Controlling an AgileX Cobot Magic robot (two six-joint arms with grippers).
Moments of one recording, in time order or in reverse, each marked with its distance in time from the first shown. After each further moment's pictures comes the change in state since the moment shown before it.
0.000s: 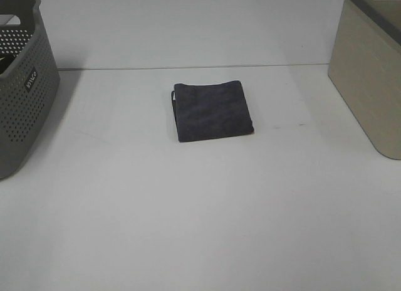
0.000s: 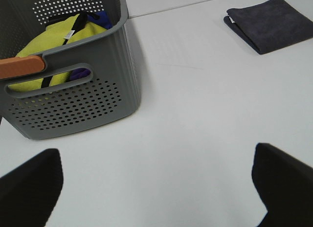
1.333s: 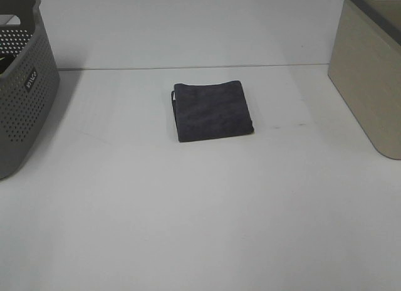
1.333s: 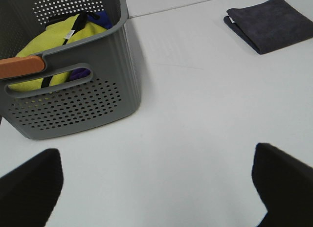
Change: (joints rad) left arm 0.000 0.000 0.000 0.000 0.000 0.000; right arm 0.000 0.071 -0.038 0.006 -0.131 0.057
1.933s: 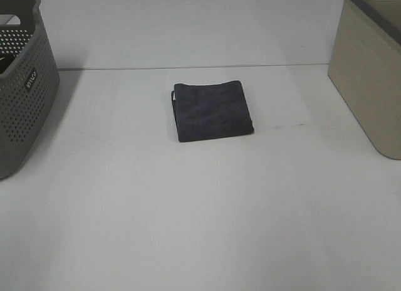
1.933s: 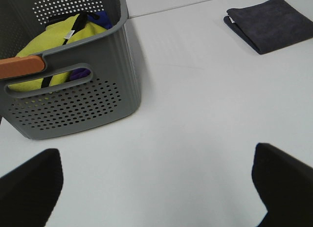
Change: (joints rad) left arm 0.000 0.000 0.000 0.000 0.000 0.000; right arm 0.000 0.729 -0.337 0.120 -0.275 -0.111
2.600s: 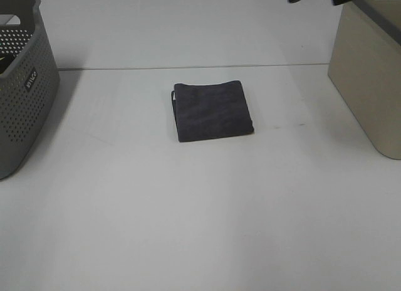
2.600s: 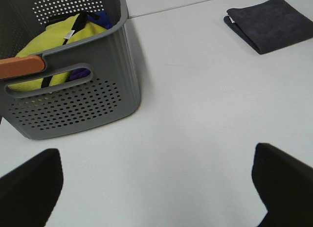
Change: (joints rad) left arm 0.000 0.000 0.000 0.000 0.000 0.000; right arm 0.200 0.801 -0.549 0.215 0.148 -0.227
